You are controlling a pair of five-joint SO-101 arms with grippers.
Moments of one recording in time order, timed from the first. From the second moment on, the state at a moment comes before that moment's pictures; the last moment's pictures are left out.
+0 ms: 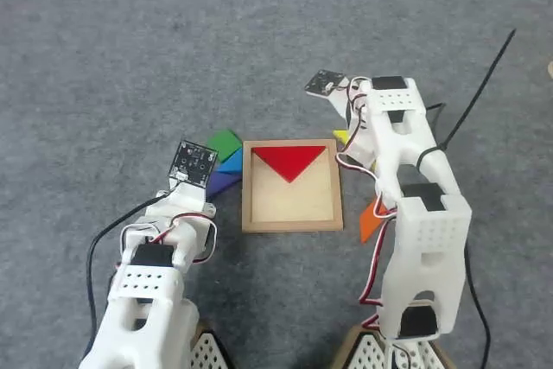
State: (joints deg) left arm -3.5 -54.7 89.5 31.4 -9.5; right arm -9.1 36.4 -11.3 72.4 47.0
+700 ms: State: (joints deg) left arm -3.5 -54.7 89.5 31.4 -9.5; right arm -9.3 36.2 -11.4 72.1 49.5
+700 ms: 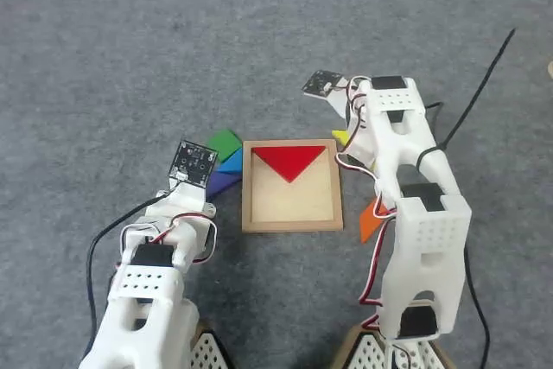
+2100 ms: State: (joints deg) left arm -3.5 -54.7 89.5 31.4 -9.5; right arm -10.3 33.8 -10.8 75.2 44.9
